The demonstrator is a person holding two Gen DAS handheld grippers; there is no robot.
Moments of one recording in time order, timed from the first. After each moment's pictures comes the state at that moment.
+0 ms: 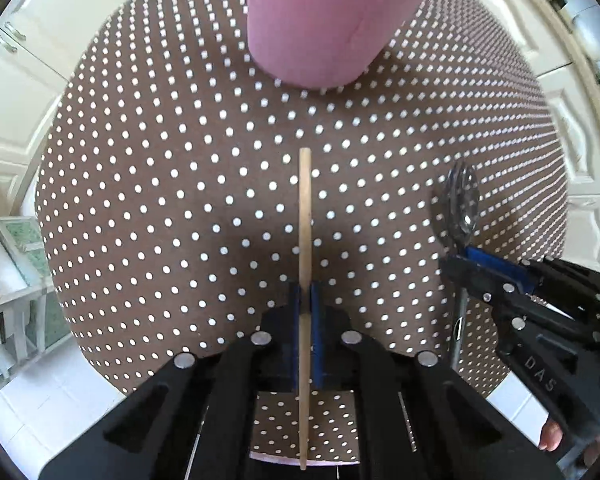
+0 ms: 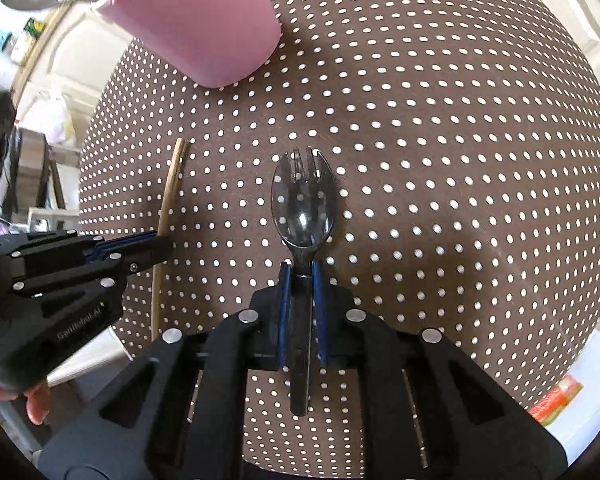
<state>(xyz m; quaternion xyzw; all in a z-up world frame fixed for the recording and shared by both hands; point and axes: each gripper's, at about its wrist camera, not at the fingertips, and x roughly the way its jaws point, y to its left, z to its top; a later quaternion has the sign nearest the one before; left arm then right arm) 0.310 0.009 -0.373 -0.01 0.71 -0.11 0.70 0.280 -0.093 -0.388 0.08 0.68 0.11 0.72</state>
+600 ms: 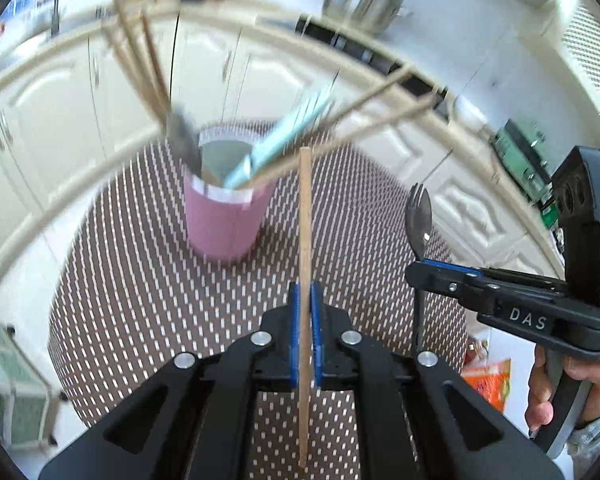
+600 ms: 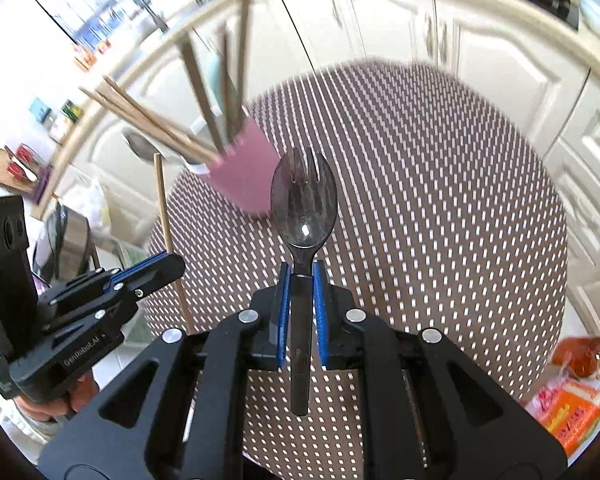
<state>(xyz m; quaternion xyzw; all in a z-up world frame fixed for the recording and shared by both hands) 0.262 0.041 -0.245 -0.06 0.46 -0.22 0.86 0.227 -0.133 -0.275 0.15 0.50 0.11 0.84</state>
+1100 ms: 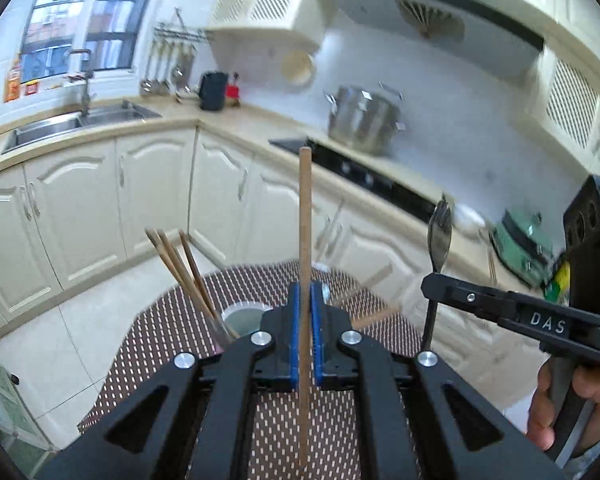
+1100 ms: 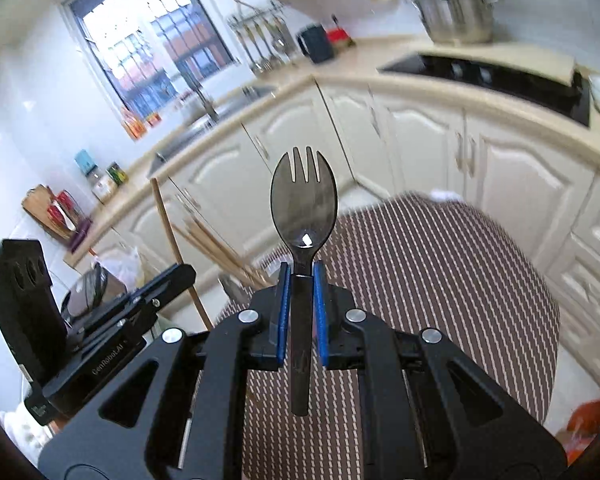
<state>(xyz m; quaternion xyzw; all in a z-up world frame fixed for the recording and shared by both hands) 0.243 0.062 -0.124 -0.10 0.29 -0.17 0.94 0.253 -0.157 -0.164 0.17 0.34 0.16 0.91</state>
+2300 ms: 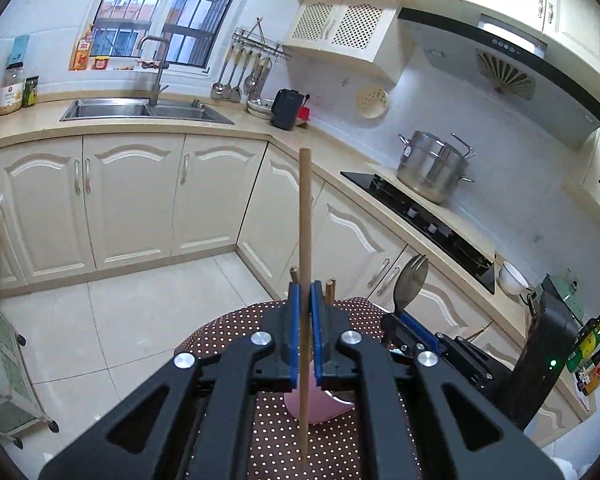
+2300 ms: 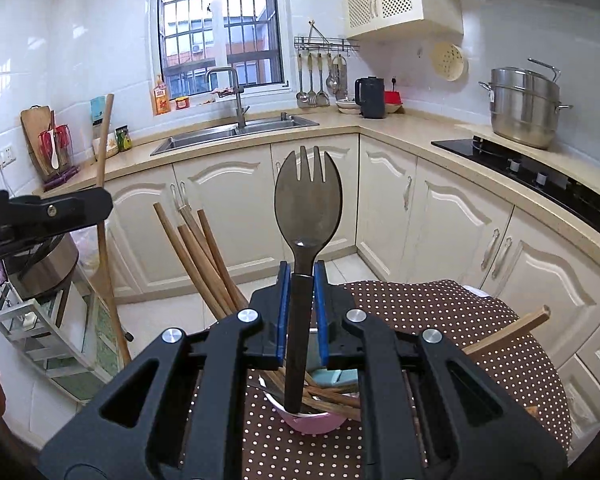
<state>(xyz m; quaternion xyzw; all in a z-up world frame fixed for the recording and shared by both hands) 0.266 0.151 -0.140 -0.16 0.27 -0.08 0.95 0.302 -0.041 -0.234 0.00 0.23 0.17 0.96</state>
